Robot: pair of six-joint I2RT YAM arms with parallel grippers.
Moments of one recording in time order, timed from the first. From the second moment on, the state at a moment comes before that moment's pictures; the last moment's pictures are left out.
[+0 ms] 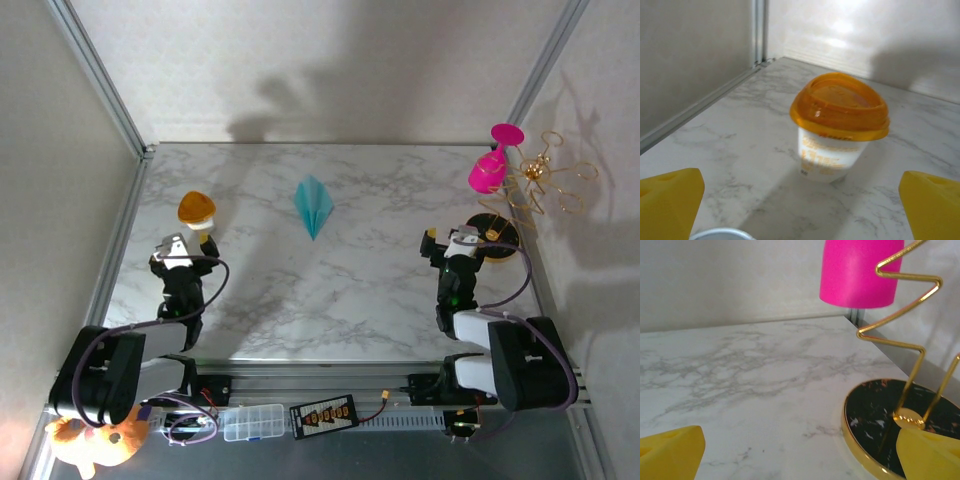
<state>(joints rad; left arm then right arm) -0.09 1.22 0.08 1.03 -0.41 -0.19 0.13 1.27 0.17 0.97 0.33 0.04</state>
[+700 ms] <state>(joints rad) -0.05 1.53 0.20 1.24 -0.20 -0.18 0.07 1.54 0.16 1.25 0.13 0.01</state>
